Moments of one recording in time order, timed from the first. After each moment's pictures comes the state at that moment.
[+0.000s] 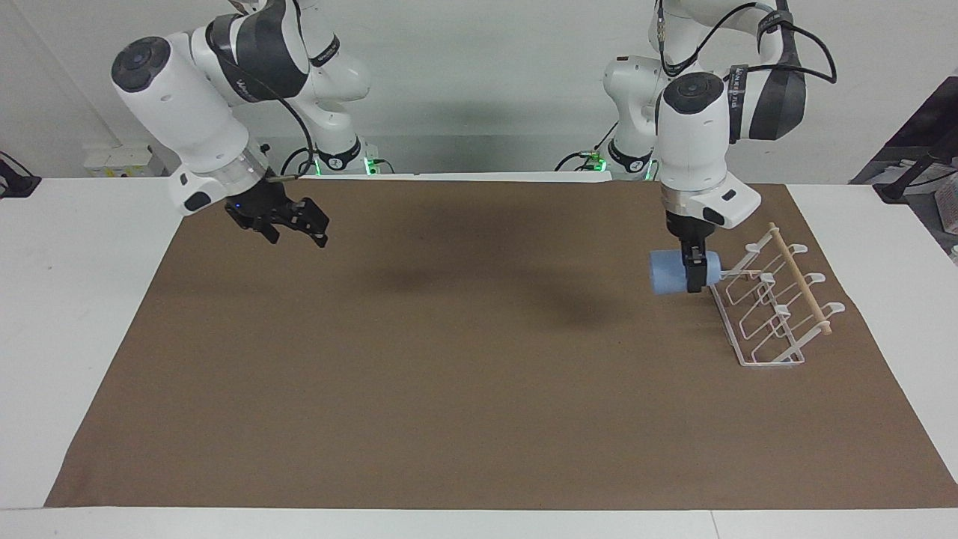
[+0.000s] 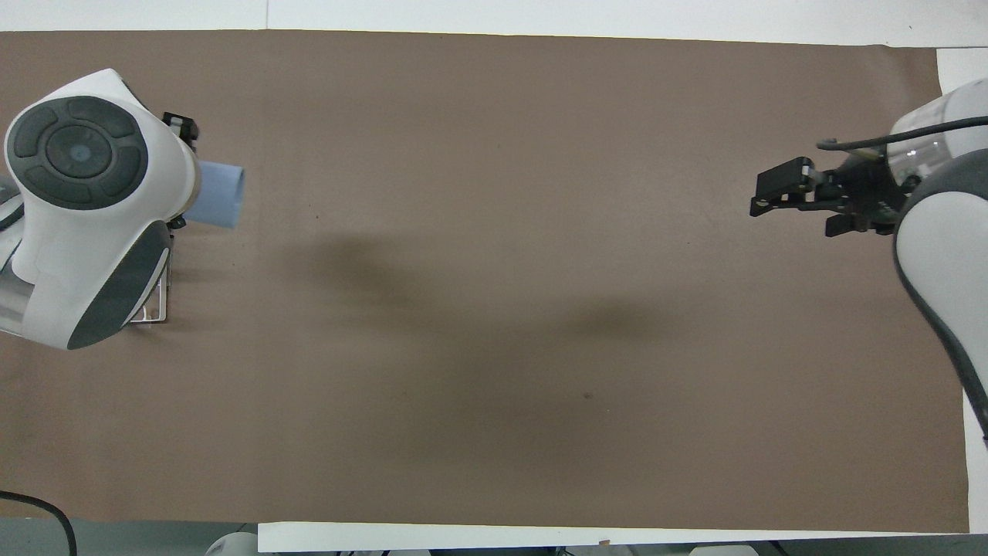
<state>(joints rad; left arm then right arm) -0.39 0.02 0.04 -1.88 0.63 1.93 -1.81 -0.04 0.01 0.05 -1.68 0.08 1.62 0.24</state>
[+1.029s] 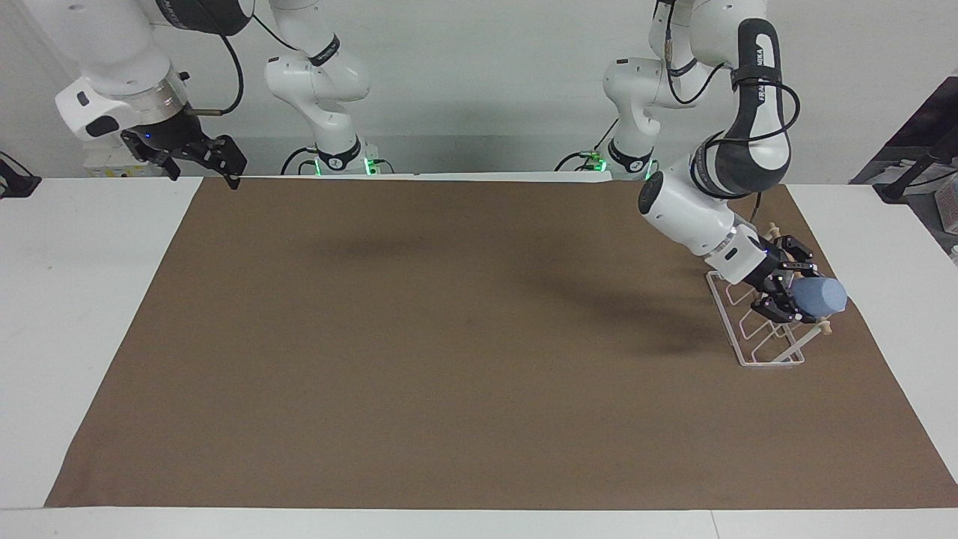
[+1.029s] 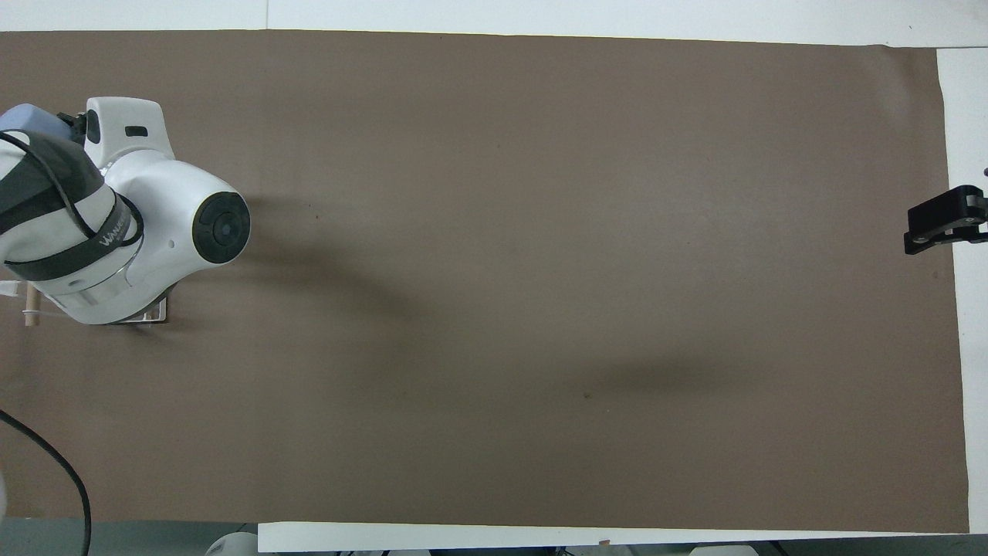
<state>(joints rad) -0.29 0.14 0.02 -2.03 1.38 1.99 -1.77 -0.01 0.00 -0.02 -1.50 -0.10 1.34 0.07</state>
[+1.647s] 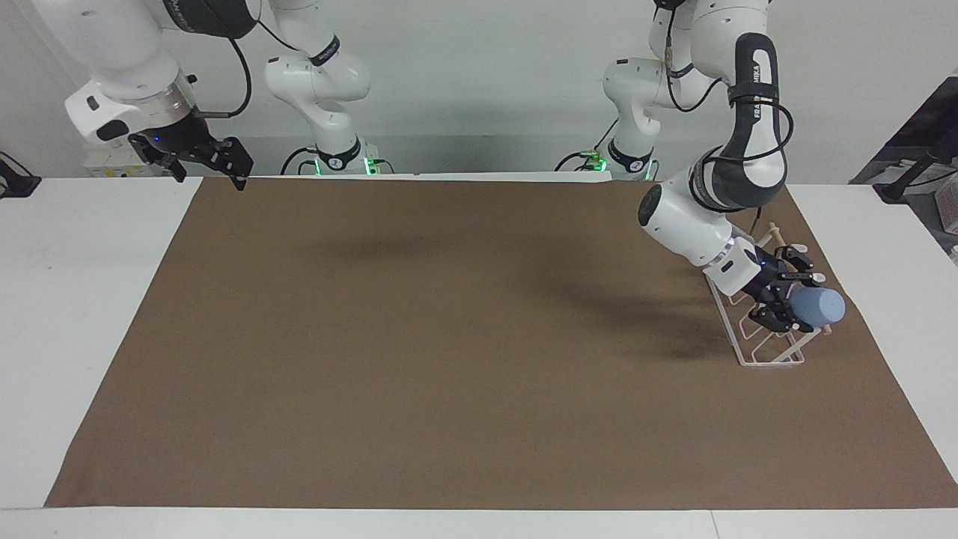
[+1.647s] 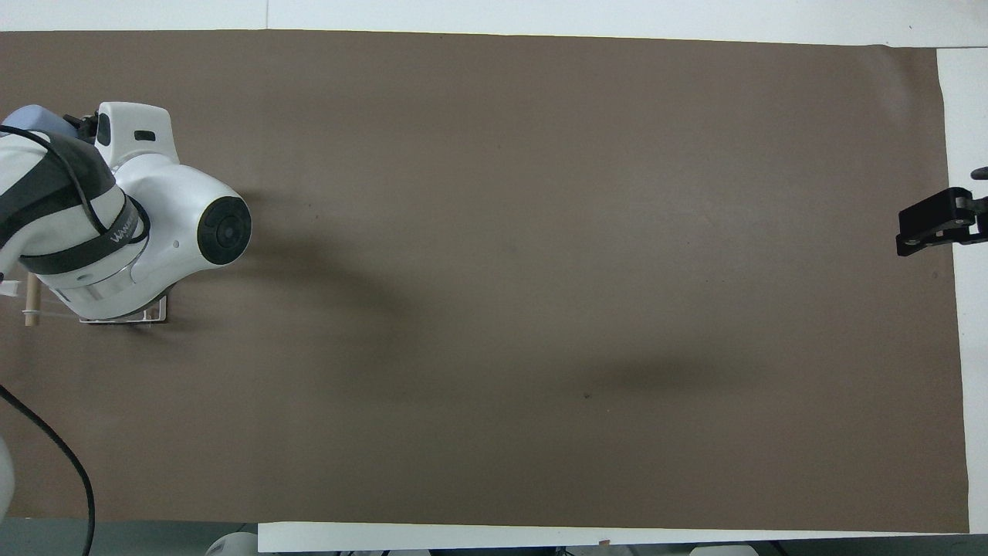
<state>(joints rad) -0.27 0.16 0.02 -2.04 1.43 2.02 -1.77 -0.01 0.00 -0.03 -1.51 -0.10 1.34 0.07</state>
